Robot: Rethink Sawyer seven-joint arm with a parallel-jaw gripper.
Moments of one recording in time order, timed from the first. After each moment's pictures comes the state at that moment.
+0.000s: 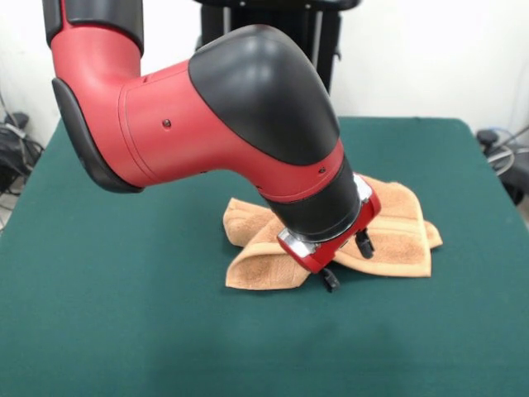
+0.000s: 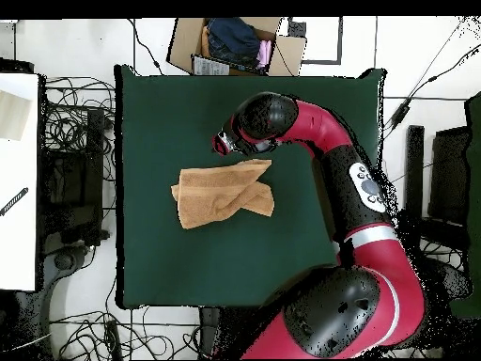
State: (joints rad) arm -0.60 -0.26 0.68 1.18 -0.31 1.09 1.02
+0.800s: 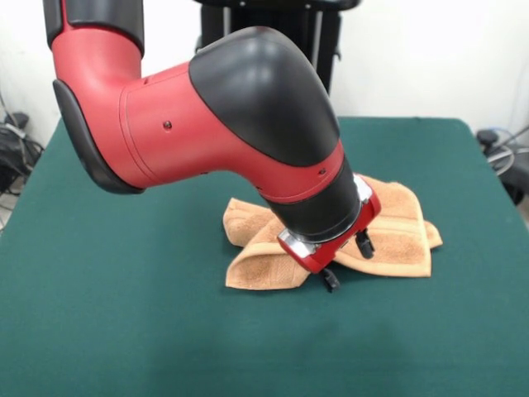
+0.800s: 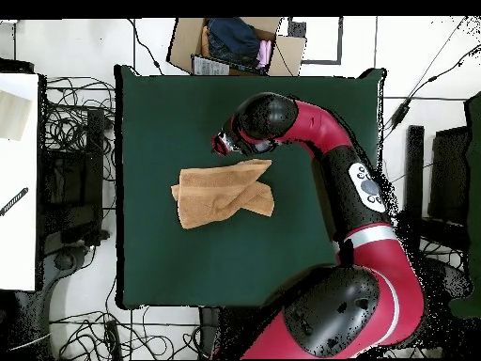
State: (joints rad) arm -0.60 -0.25 0.68 1.18 -0.31 1.09 1.02
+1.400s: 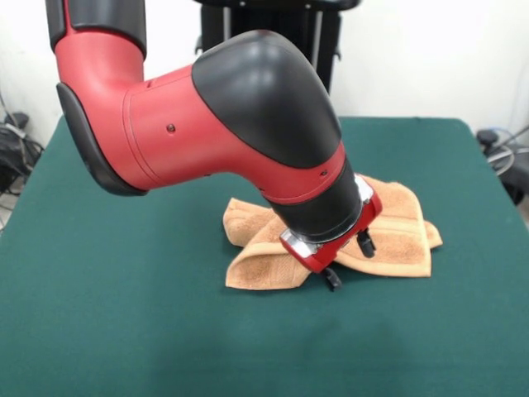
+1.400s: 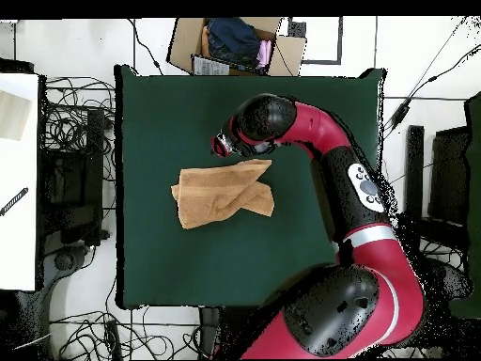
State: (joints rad) arm -0.60 -0.25 0.68 1.18 -0.31 1.09 1.02
